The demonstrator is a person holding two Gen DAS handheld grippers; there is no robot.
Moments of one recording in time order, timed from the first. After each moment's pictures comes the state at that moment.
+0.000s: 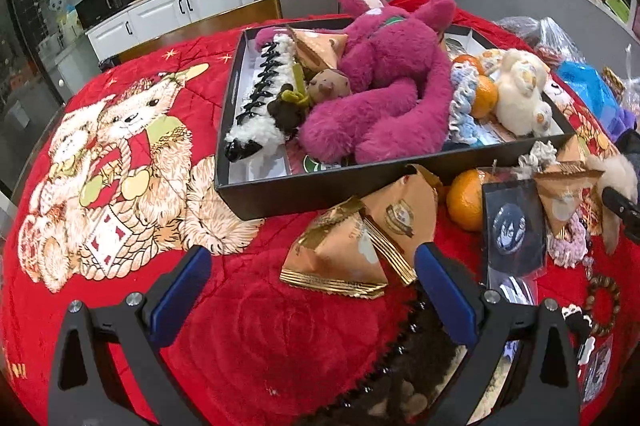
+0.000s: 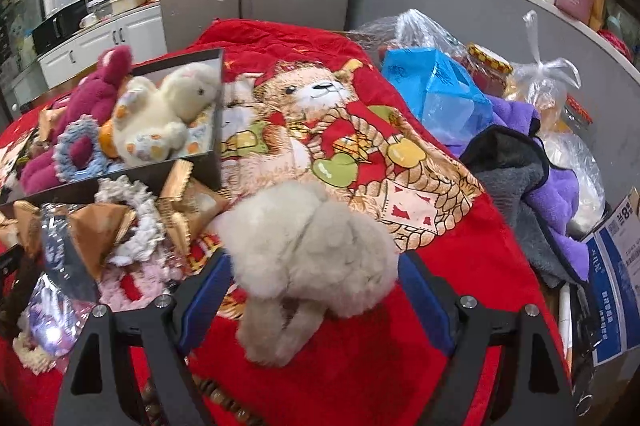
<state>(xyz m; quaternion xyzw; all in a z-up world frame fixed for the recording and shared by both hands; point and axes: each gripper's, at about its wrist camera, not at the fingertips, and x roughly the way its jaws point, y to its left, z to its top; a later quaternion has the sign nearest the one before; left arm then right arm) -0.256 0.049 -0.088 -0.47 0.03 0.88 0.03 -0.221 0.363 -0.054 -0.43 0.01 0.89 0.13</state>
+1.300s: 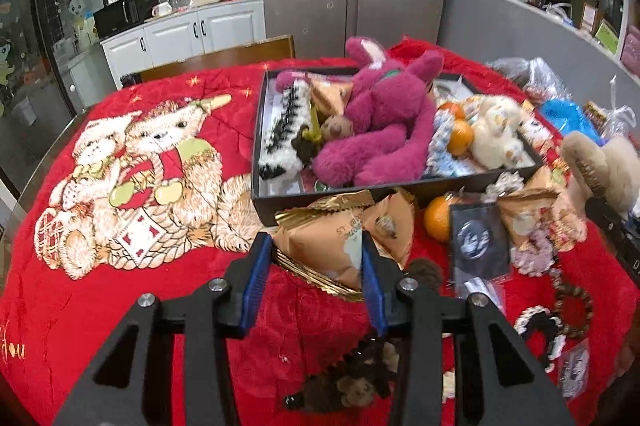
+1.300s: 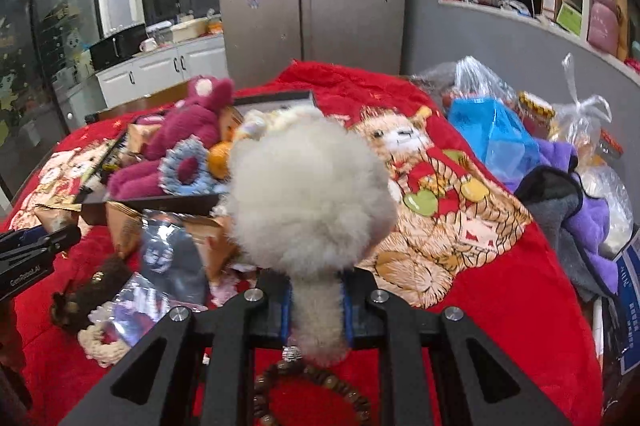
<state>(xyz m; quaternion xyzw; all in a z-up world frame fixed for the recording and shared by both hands) -0.213 0.040 -0.044 -0.40 0.00 0.92 0.03 -0.190 0.303 -0.019 -0.35 0.02 0.93 0.02</state>
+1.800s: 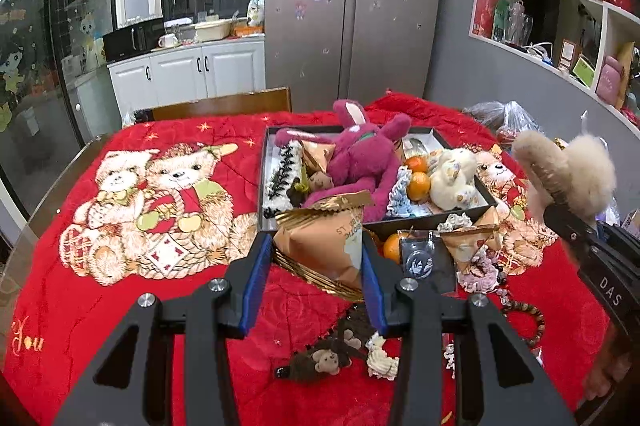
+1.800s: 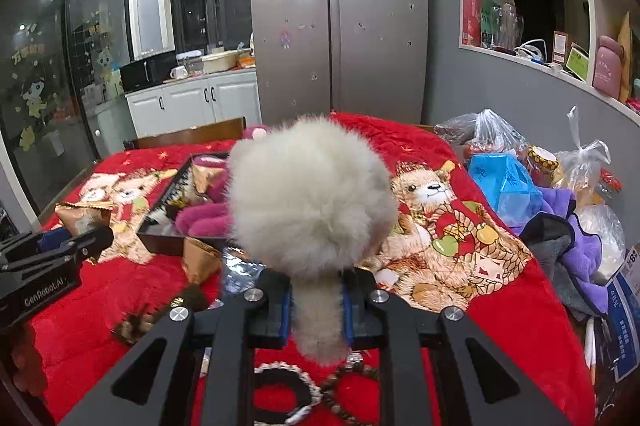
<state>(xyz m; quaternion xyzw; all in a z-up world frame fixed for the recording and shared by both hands) -0.162 0.043 0.021 -0.34 -0.01 0.94 0.03 -0.157 0.264 0.036 -0.29 0.01 0.96 -0.01</state>
